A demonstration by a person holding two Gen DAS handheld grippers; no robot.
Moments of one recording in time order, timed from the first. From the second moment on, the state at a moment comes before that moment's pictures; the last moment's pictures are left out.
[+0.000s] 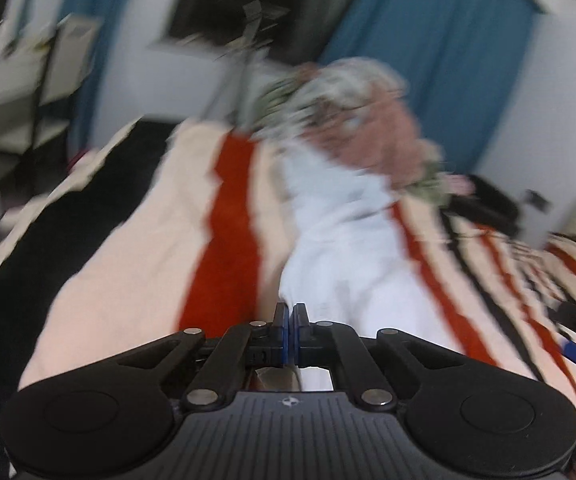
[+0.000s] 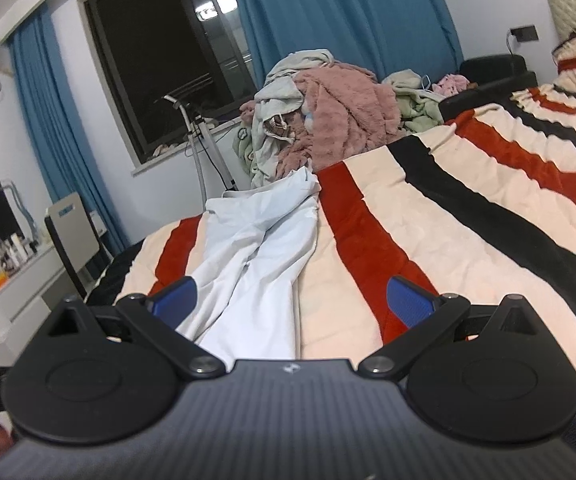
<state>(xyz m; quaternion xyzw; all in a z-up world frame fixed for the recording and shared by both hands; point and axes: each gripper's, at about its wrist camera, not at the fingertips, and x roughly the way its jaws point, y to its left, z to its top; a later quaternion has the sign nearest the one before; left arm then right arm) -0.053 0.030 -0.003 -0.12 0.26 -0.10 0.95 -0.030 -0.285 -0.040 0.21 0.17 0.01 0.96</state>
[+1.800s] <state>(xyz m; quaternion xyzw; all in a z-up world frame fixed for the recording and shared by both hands) 0.009 0.066 -0.093 -0.40 0.46 -0.08 0.79 0.030 -0.285 -0.130 0.39 0.45 0.05 0.80</state>
